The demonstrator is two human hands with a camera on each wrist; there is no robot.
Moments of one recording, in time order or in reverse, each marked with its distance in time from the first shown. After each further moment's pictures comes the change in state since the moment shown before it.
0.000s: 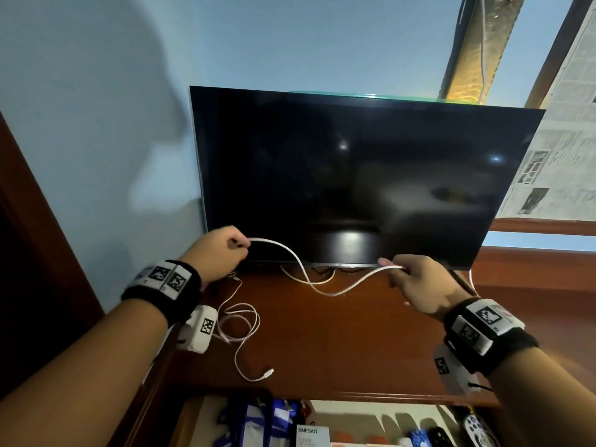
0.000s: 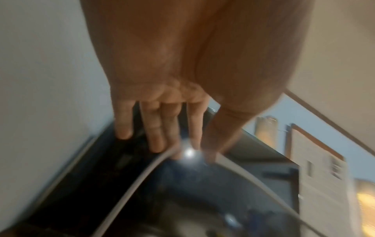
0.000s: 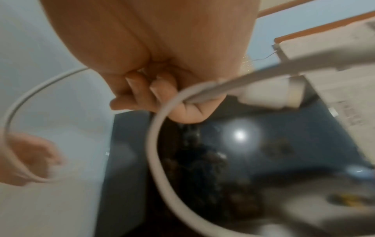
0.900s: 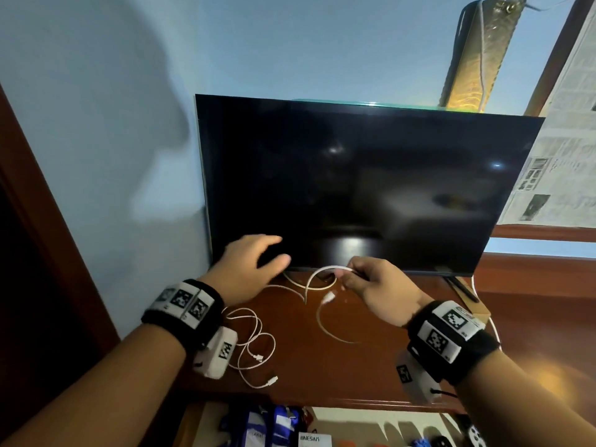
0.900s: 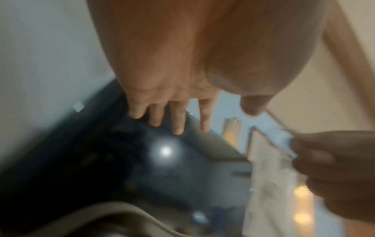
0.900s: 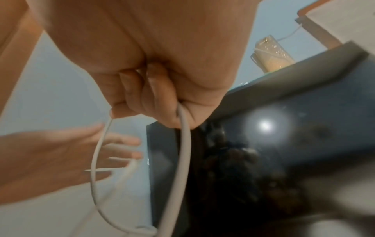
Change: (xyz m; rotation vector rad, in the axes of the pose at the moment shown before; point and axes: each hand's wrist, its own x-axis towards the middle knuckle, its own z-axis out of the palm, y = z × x) left_hand -0.021 0.021 0.024 0.057 -0.020 0.242; right_hand -0.004 -0.058 0.031 0.215 -0.157 -0.172
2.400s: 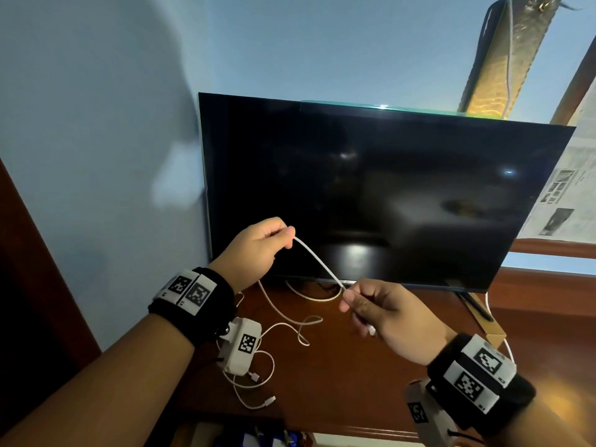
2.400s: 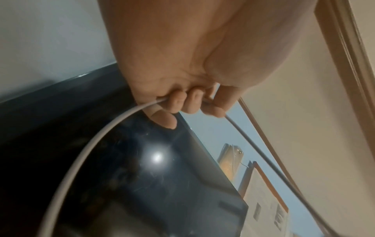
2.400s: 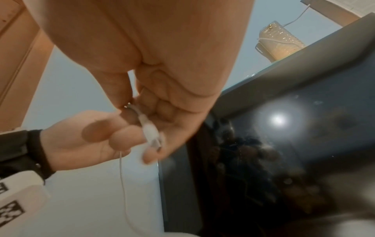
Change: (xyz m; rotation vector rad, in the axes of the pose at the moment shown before) left_hand 0.038 0.030 -0.020 -0.434 0.077 0.036; right_hand 0.002 -0.001 -0.002 0.264 -0.138 -0.079
